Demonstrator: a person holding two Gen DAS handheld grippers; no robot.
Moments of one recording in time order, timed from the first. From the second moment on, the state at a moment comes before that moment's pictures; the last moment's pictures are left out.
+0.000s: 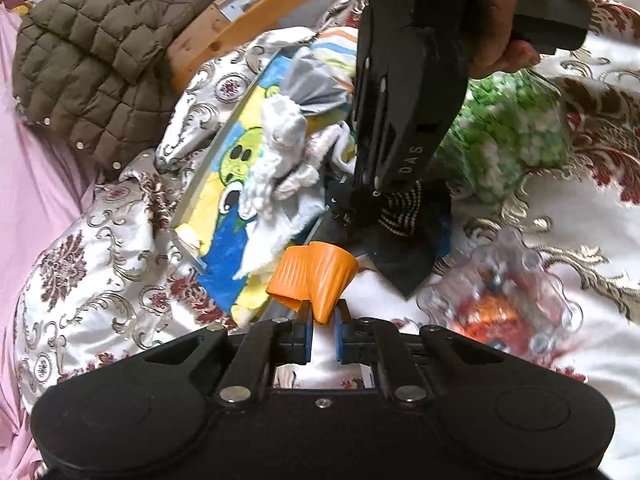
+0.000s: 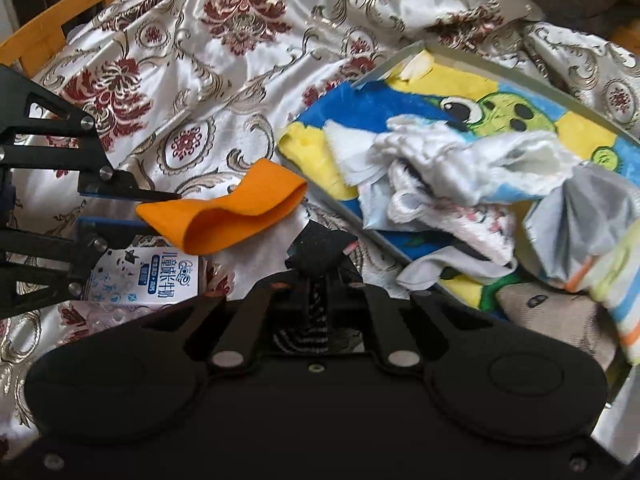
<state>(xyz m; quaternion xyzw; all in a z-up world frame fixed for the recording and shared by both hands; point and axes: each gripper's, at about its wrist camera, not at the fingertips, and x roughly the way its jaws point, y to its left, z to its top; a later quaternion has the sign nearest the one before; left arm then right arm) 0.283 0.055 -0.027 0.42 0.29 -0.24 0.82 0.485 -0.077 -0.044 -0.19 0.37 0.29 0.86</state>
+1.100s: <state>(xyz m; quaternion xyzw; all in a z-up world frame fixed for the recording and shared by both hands) 0.381 0.002 0.009 0.34 0.22 -0.12 0.91 0.542 -0.177 0.077 -0.05 0.23 0.21 0.95</state>
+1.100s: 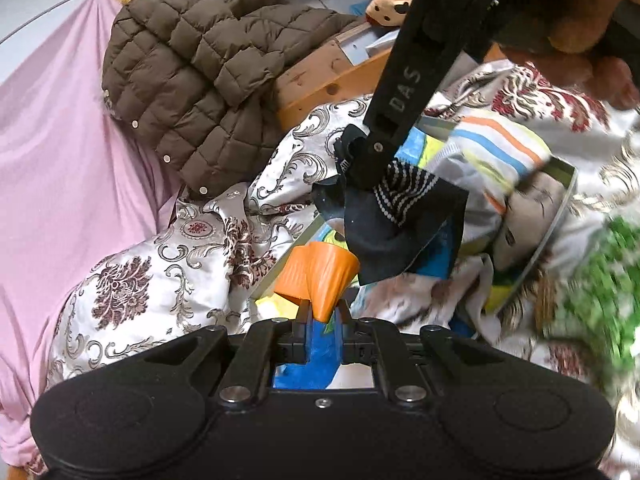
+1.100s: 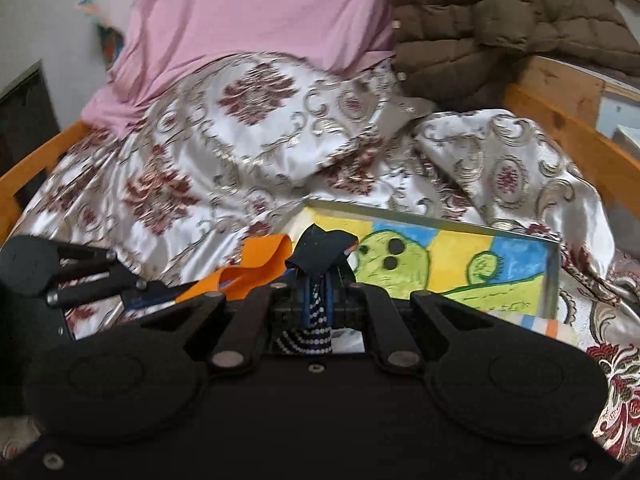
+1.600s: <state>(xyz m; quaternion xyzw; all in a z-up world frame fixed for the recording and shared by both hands) 0.417 -0.041 -0.024 0.32 0.25 -0.13 0.91 0.565 -0.250 0.035 -0.01 0.25 0.12 0.96</state>
